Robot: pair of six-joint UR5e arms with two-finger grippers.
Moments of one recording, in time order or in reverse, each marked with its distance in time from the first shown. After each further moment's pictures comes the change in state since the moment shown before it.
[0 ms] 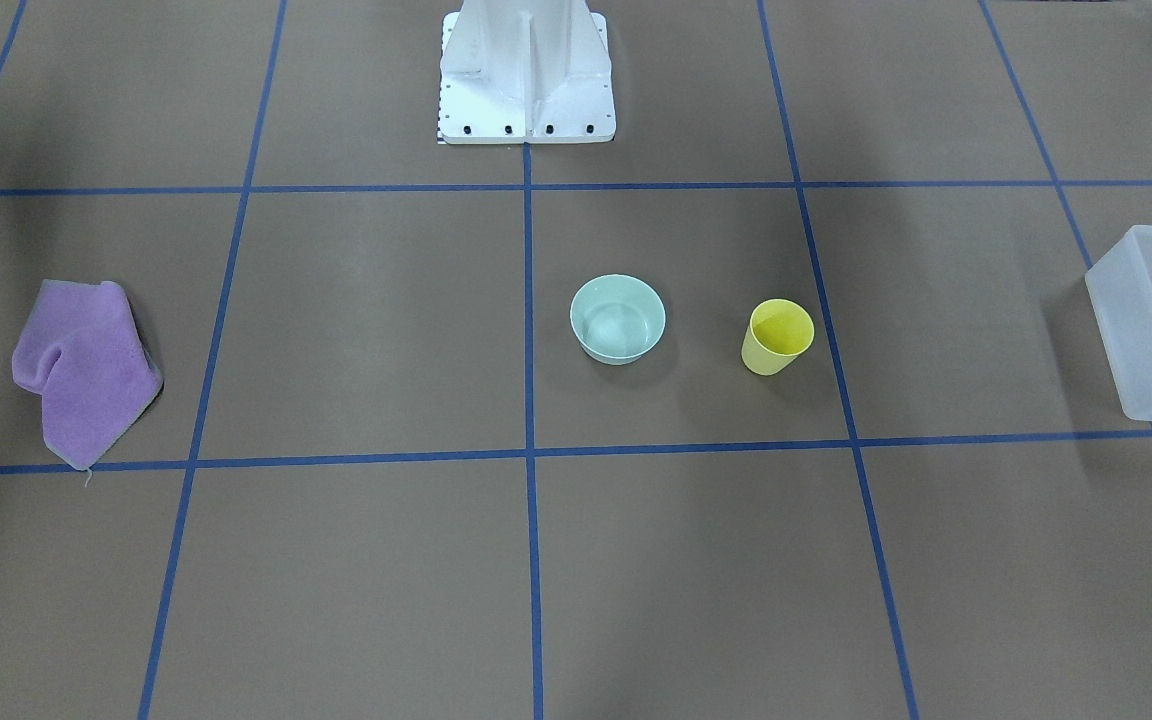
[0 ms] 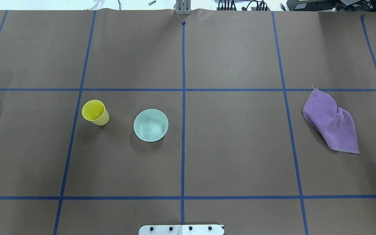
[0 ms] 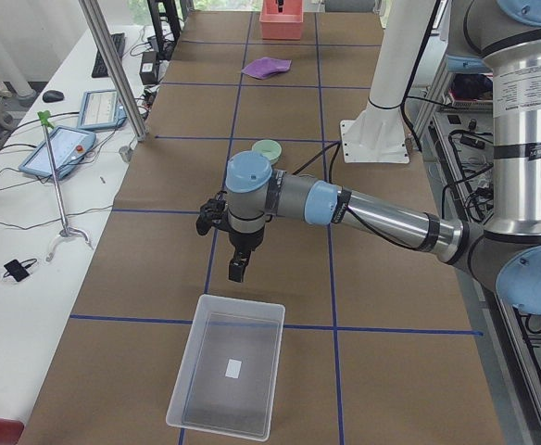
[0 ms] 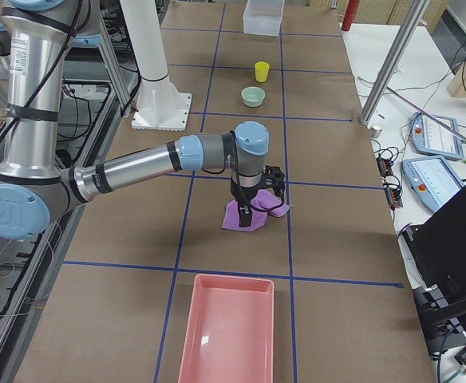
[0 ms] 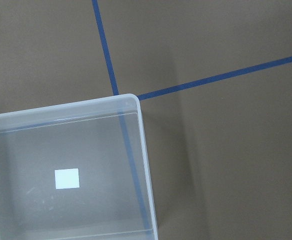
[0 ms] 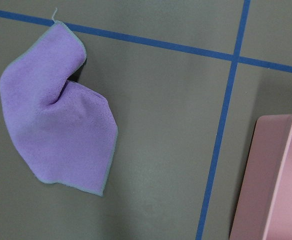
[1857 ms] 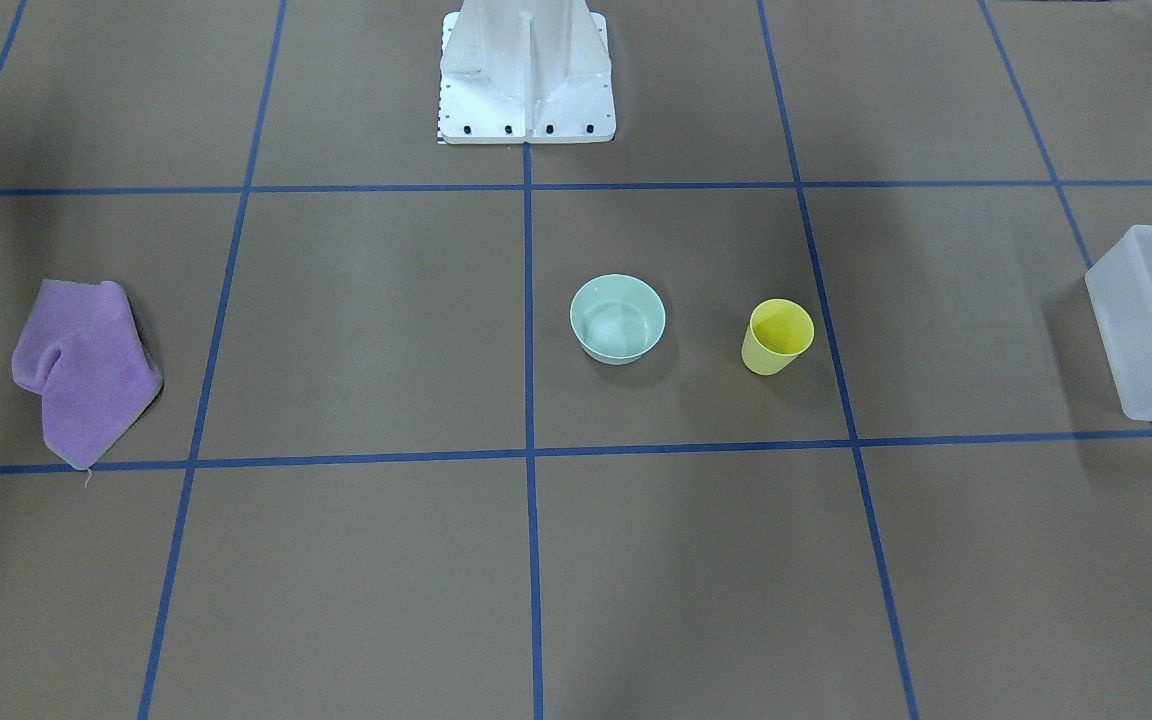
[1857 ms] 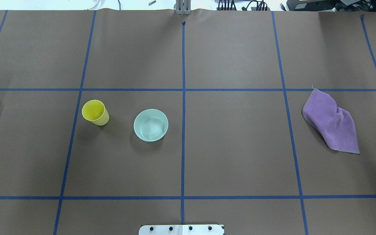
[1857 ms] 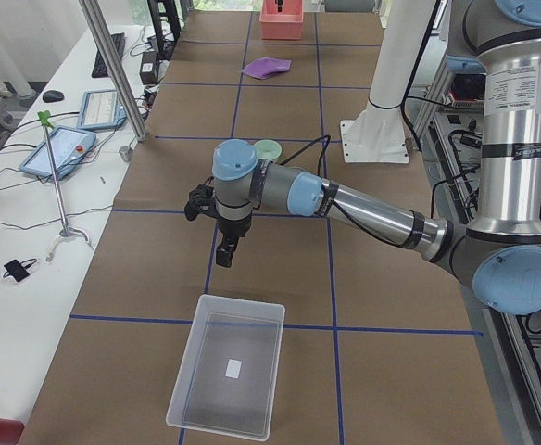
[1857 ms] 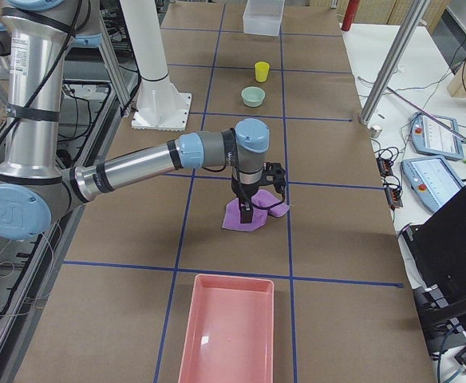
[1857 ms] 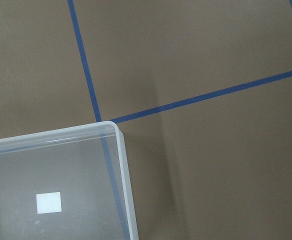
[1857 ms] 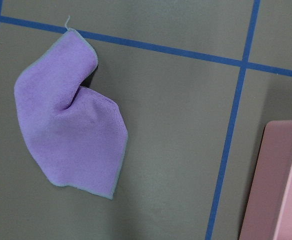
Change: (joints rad) left arm 0.048 -0.086 0.020 0.002 -0.037 -0.049; right arm 0.003 0.008 0.008 0.001 0.023 0.005
